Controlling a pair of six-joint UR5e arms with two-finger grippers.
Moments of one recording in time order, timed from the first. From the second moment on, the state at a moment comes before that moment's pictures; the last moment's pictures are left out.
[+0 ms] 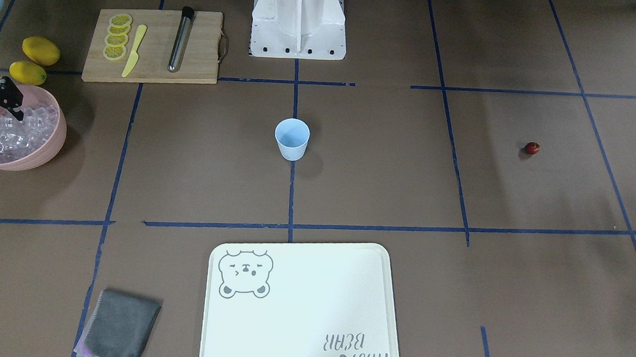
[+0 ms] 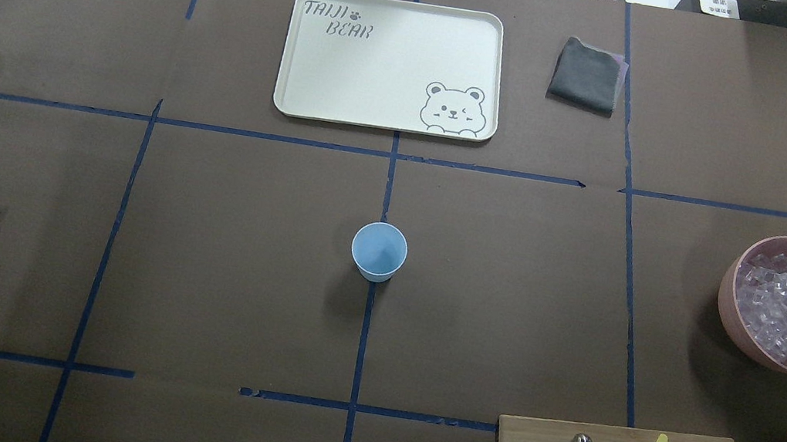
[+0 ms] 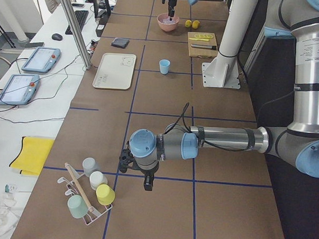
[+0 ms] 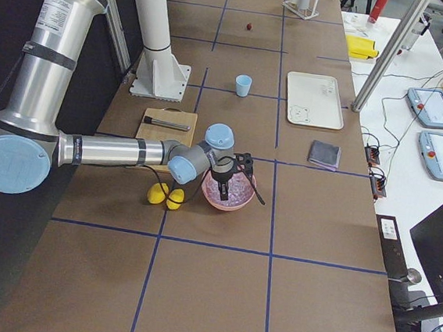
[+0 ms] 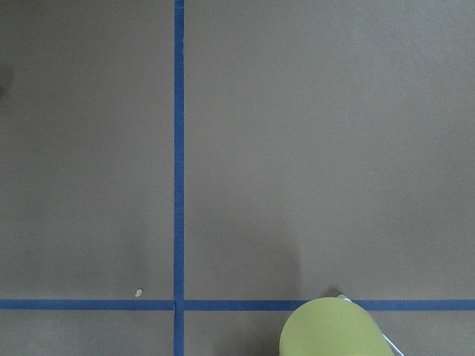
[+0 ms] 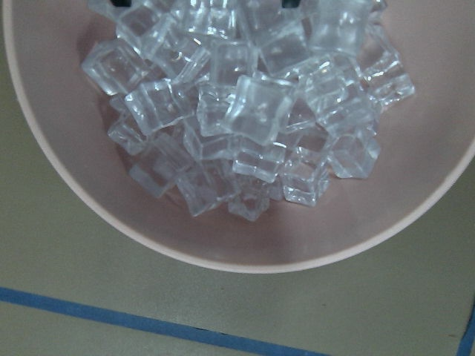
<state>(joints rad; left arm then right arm) -1.61 -1.44 -1.68 -1.47 -2.41 0.13 1.00 -1.85 1.84 -0.97 2.15 0.58</state>
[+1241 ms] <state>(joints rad) -1.61 -1.44 -1.67 -1.47 -2.41 0.13 1.11 -1.83 1.98 -1.00 2.20 0.57</state>
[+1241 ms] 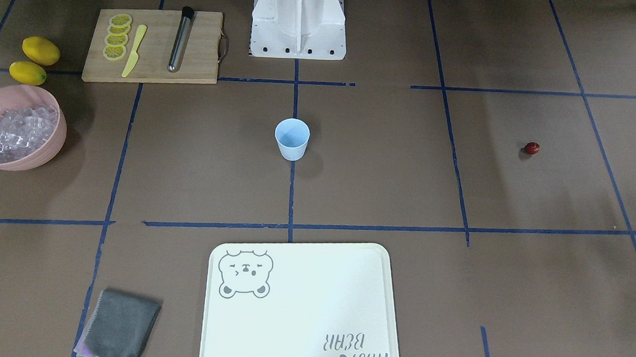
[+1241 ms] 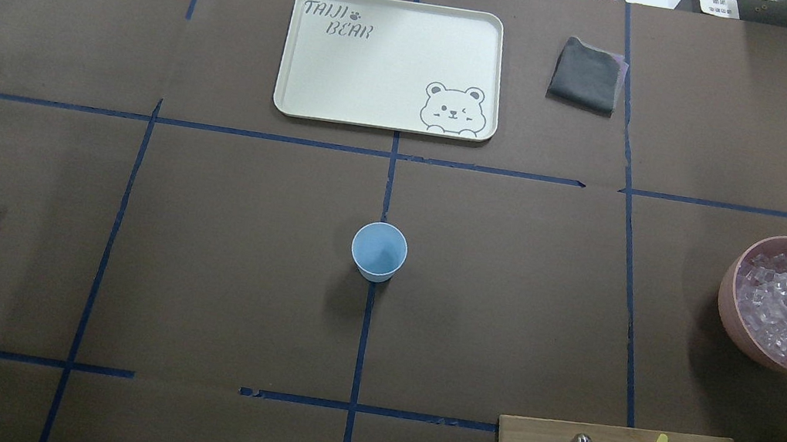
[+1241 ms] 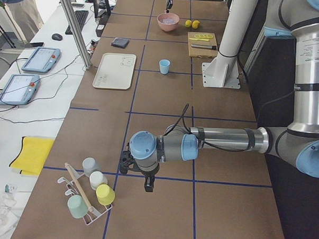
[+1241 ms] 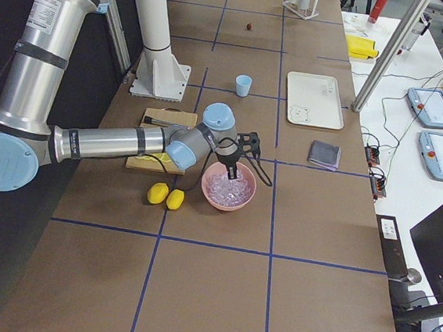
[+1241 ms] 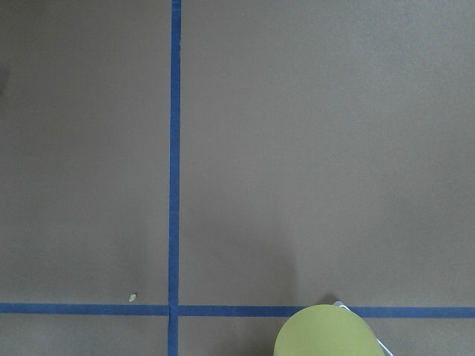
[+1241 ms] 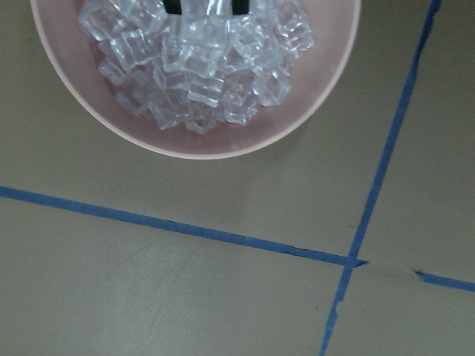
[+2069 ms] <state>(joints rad) -1.61 -1.44 -1.67 -1.47 -2.41 0.13 0.91 -1.31 2.13 -1.72 2.24 0.65</state>
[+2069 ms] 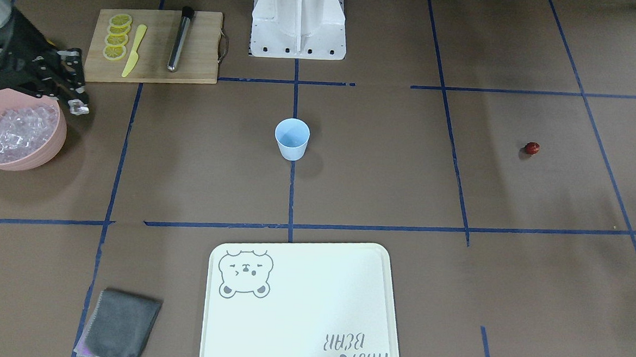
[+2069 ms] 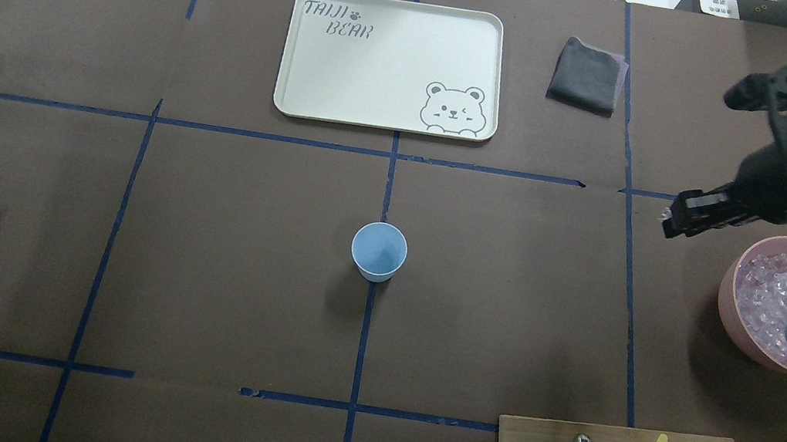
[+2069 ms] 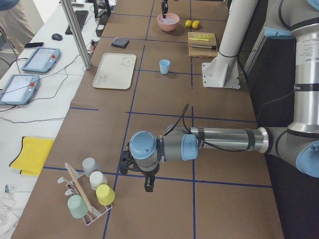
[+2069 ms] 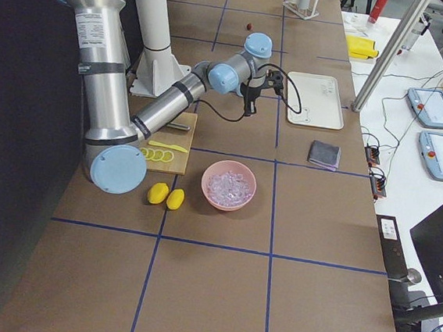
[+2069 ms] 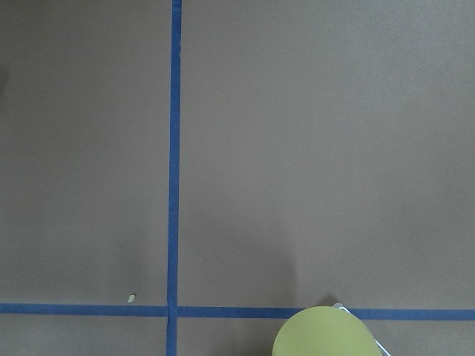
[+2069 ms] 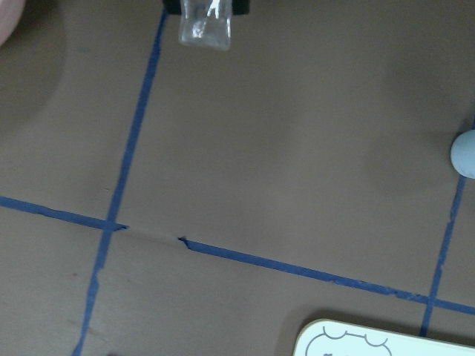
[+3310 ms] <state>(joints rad) -1.61 -1.44 -1.67 -1.47 -2.41 0.13 0.50 -0.71 1.70 -1.80 1.88 1.11</state>
